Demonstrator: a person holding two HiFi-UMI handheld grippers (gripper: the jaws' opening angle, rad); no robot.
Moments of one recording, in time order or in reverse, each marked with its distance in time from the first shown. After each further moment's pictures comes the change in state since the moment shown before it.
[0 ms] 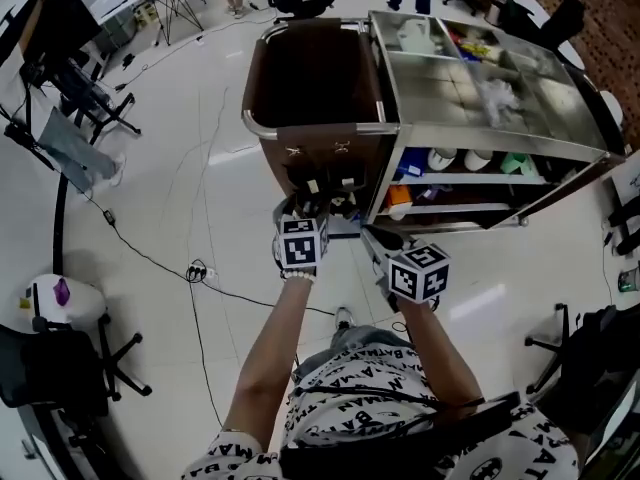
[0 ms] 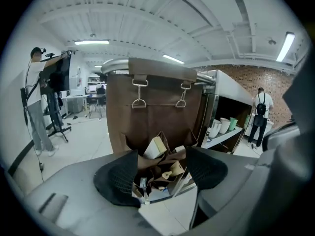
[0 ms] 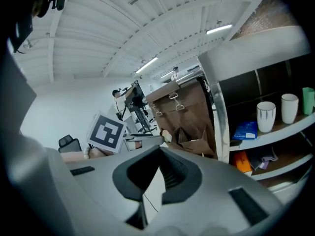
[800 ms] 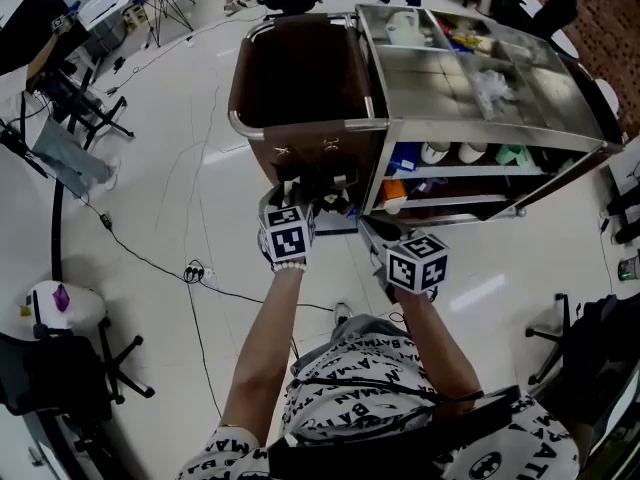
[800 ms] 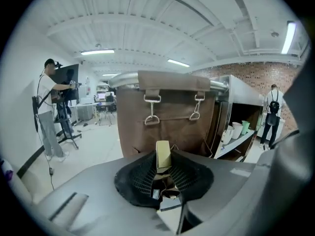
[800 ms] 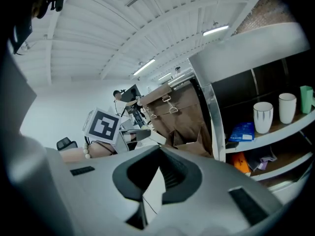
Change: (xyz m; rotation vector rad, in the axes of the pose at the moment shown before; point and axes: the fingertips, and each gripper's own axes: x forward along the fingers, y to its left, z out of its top) left arm -0.002 0.026 0.033 0.016 -0.068 0.116; right arm 0.001 -0.018 0.008 0.017 -0.023 -0.016
